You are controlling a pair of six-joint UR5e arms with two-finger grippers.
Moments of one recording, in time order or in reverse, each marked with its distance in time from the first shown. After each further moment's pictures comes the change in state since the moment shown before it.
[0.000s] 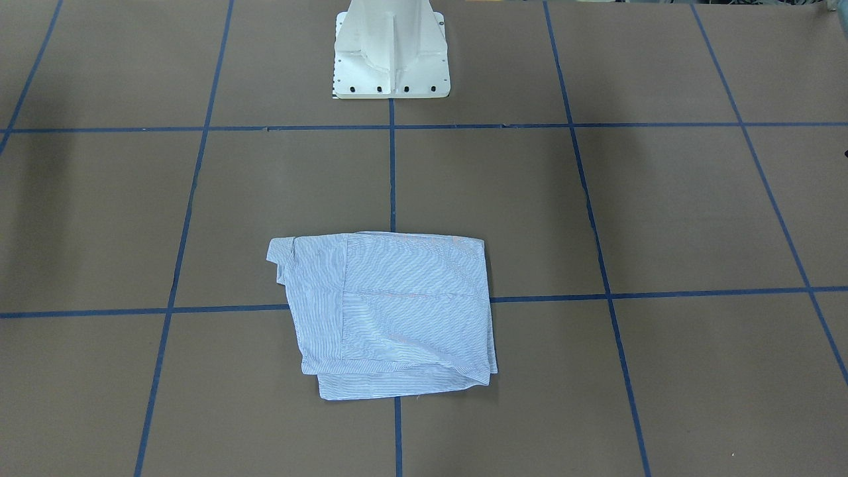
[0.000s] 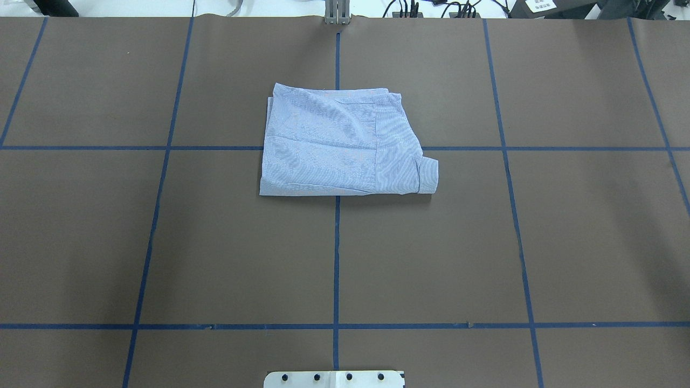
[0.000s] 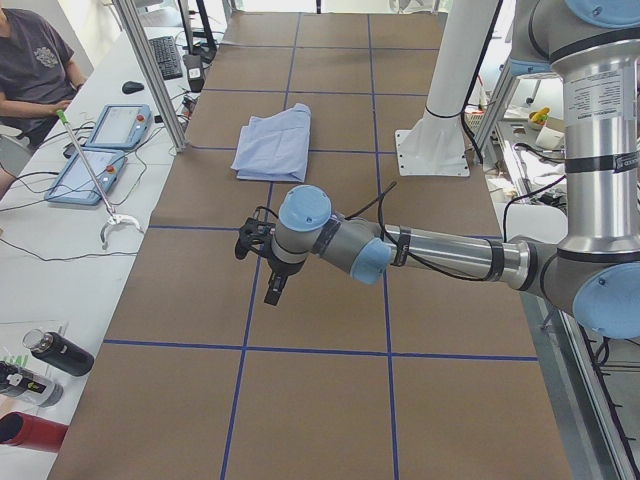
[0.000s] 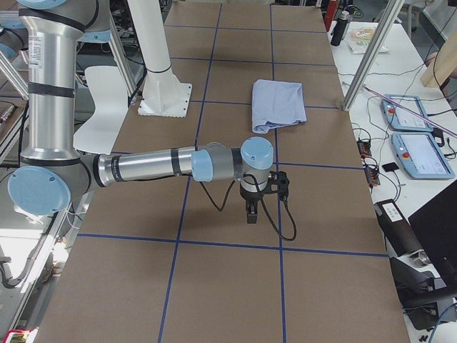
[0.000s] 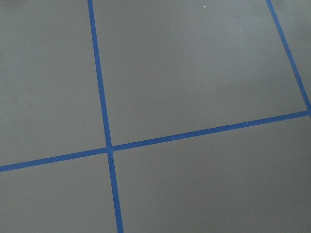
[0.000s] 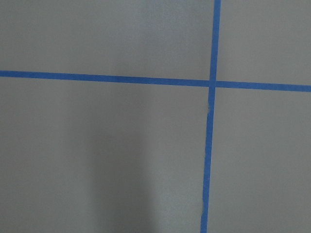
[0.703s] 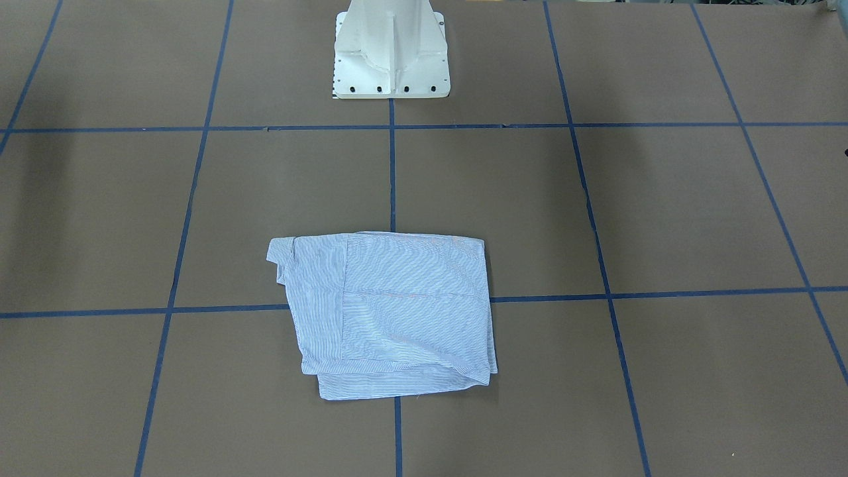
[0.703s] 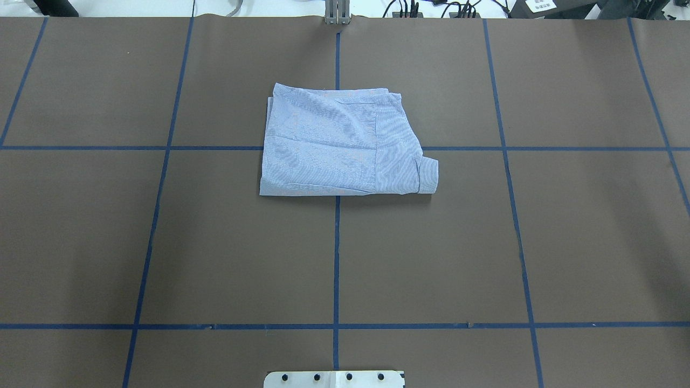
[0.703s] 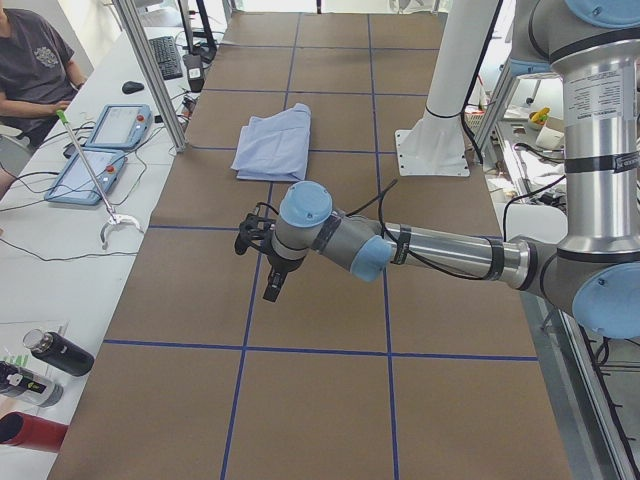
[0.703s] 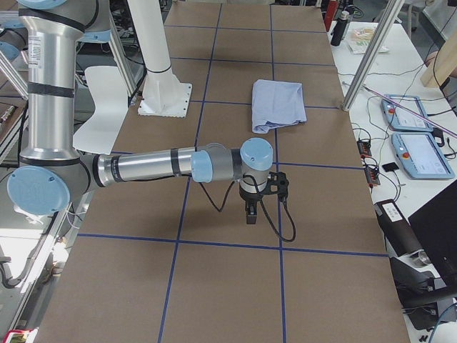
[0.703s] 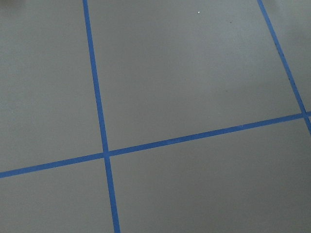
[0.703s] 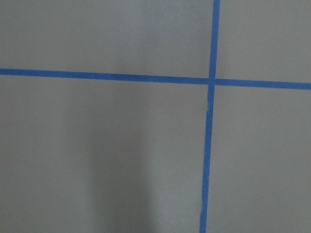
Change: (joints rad) left arm -0.001 -0.001 -0.011 -0.003 0.001 0.000; right arm 0.000 -0.005 -0.001 0.000 0.001 -0.005
